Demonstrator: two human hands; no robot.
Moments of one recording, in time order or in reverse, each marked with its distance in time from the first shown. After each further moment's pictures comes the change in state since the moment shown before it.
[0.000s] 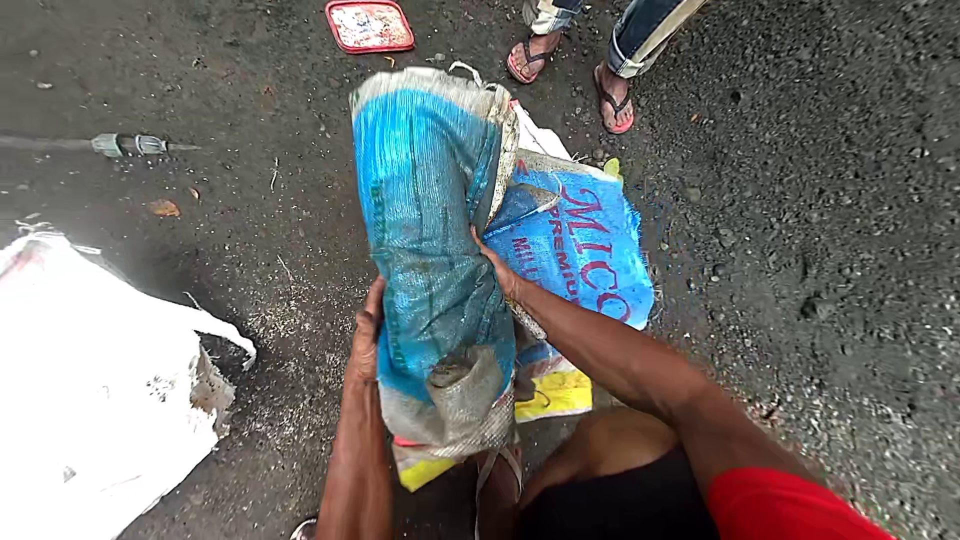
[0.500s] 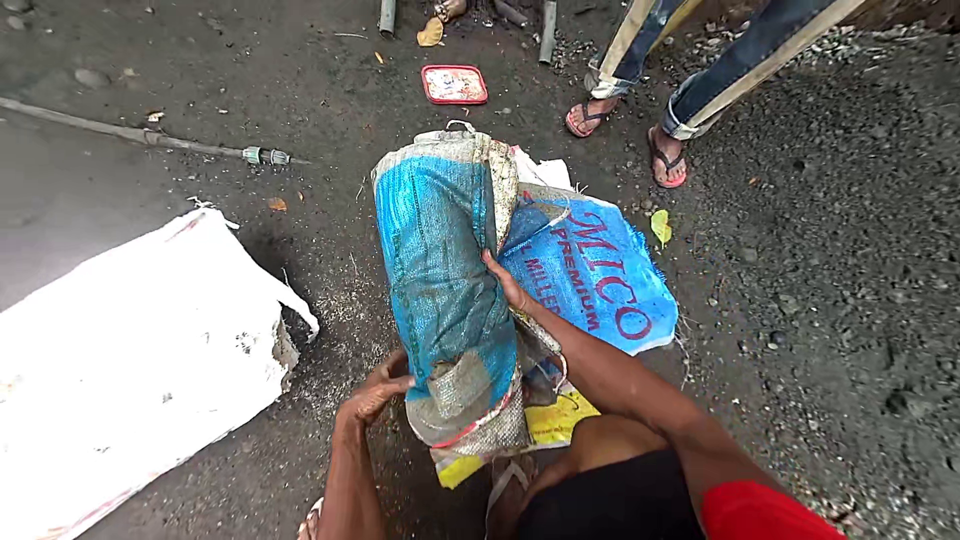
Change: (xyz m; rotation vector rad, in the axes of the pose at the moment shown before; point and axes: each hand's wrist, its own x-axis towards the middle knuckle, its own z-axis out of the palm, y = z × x) left_hand -0.088 0.002 -0.078 0.261 0.078 -0.369; right_hand 0.023 0.025 0.032 -0.075 -0.152 -0.086
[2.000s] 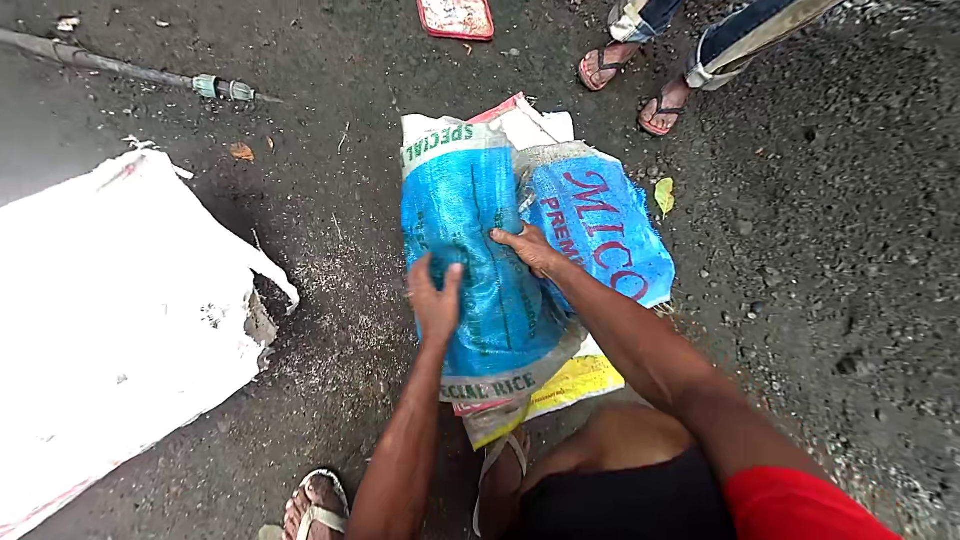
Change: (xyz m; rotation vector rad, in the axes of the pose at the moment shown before) left_hand 0.098 0.017 0.109 0.460 0.531 0.277; right_hand 0.035 0.030 -0.076 -0.432 0.294 0.218
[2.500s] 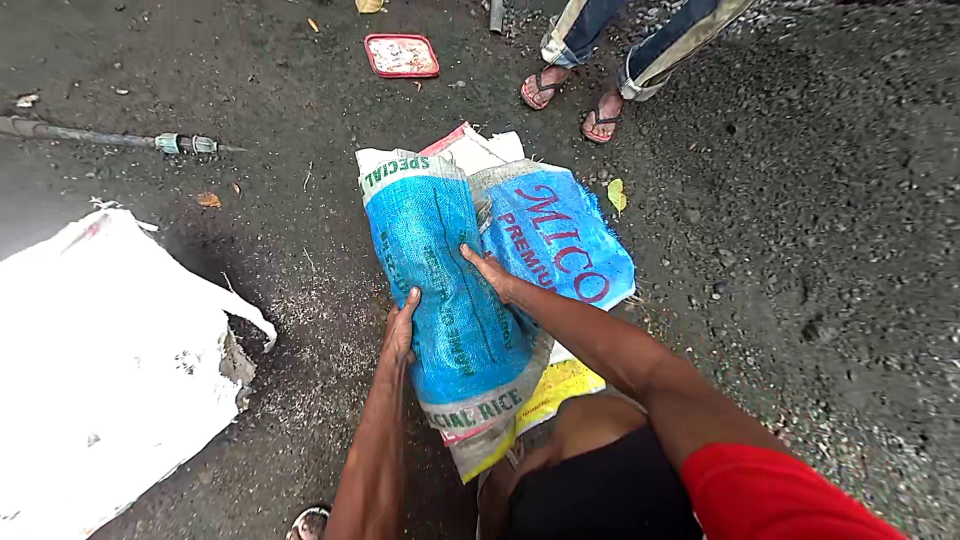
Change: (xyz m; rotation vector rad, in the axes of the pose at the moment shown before) left_hand 0.005 -0.011 -0.010 -0.716 -0.267 -0.418; right_hand -0.039 0.008 0.015 0.007 0.003 0.183
